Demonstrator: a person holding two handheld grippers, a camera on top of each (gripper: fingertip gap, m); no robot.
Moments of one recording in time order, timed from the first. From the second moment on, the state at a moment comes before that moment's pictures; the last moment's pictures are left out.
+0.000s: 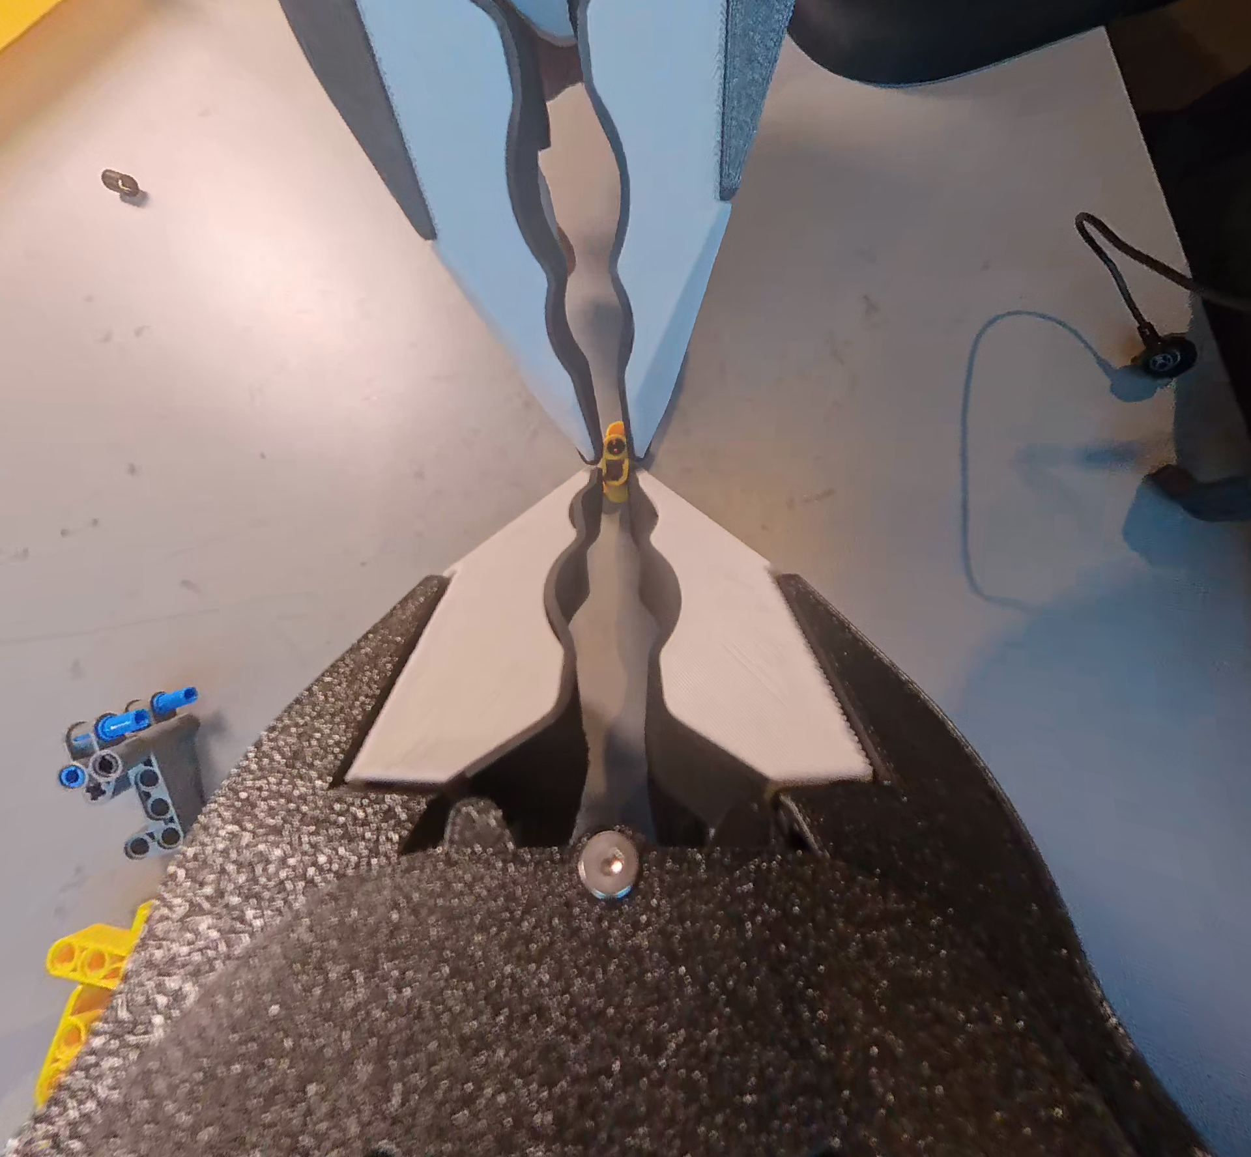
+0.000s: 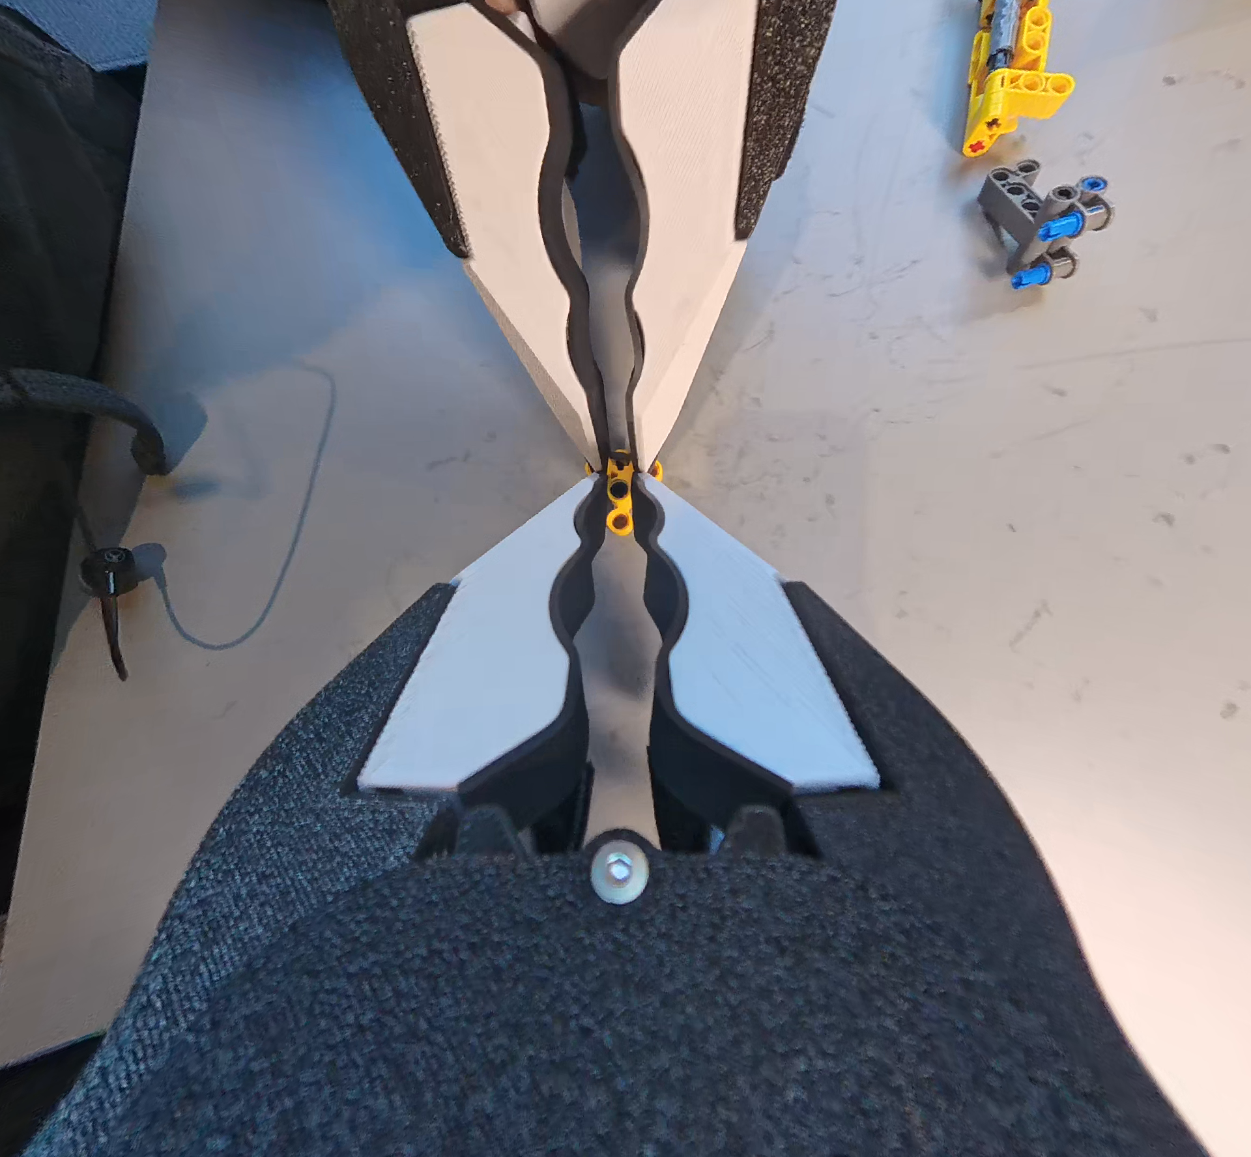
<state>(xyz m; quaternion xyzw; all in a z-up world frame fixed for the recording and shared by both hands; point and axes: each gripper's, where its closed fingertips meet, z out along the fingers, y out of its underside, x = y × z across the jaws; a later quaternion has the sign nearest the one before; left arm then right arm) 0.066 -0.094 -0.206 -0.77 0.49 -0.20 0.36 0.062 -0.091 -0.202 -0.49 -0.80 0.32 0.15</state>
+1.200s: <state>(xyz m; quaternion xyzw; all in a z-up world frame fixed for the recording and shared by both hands) 0.064 -0.104 -0.214 -0.76 0.51 -0.20 0.35 0.056 -0.054 -0.205 -0.47 -0.80 0.29 0.24</state>
